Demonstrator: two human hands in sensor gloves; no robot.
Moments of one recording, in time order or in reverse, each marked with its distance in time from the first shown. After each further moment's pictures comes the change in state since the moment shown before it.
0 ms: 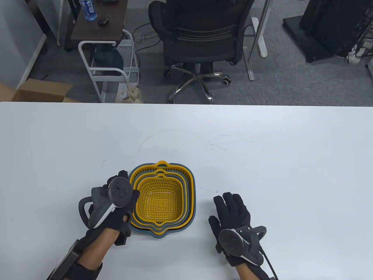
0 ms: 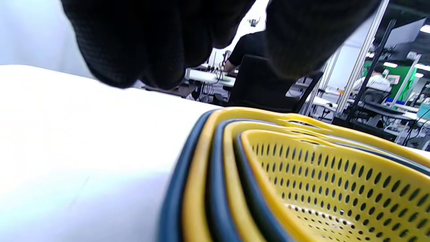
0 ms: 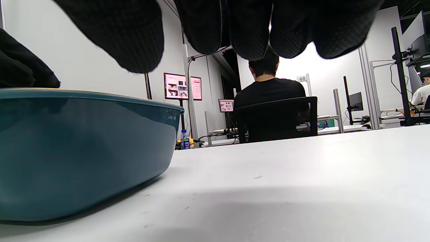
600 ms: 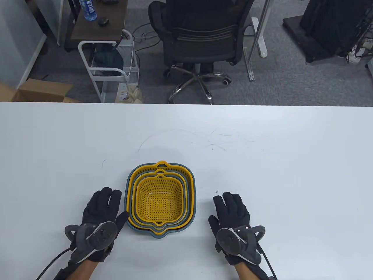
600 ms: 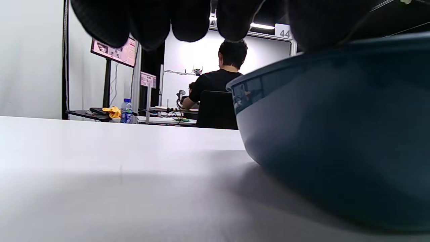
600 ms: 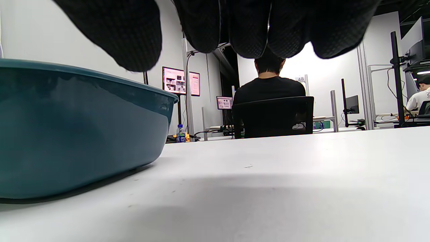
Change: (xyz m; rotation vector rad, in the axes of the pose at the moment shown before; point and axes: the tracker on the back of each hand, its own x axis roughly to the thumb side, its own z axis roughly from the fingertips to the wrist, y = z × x) left_hand -0.052 -0.061 0.047 0.219 -0.280 -0.083; right_hand -0.001 0.007 -0.001 0.008 0.004 0.047
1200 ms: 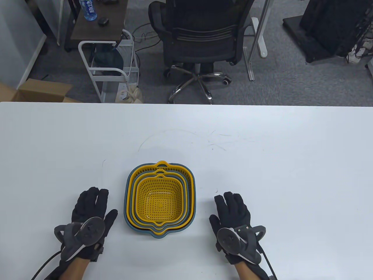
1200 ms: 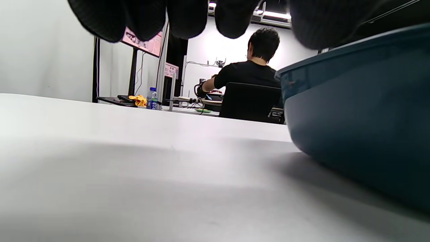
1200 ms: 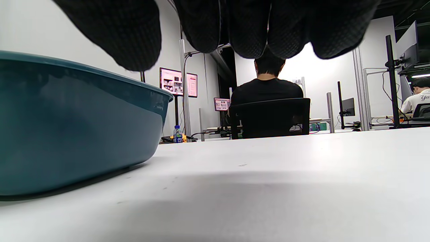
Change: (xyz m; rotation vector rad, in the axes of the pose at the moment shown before) left_hand -0.039 -0.010 -0.002 -0.047 0.135 0.013; right_hand -0.001 0.000 0.000 -0.010 0.010 0.004
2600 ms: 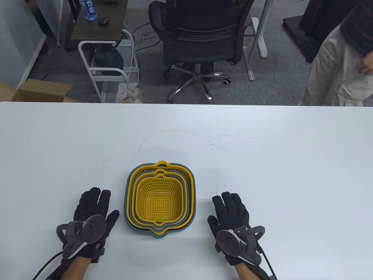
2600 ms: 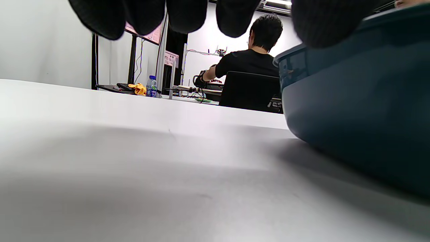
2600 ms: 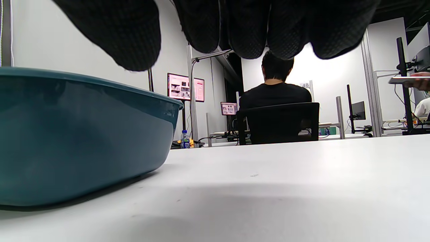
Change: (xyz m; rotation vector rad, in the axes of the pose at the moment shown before) left_hand 0.004 -0.005 0.000 -0.048 -0.008 0.014; right_hand 0.004 -0.001 0.002 -0.022 -0.035 -0.017
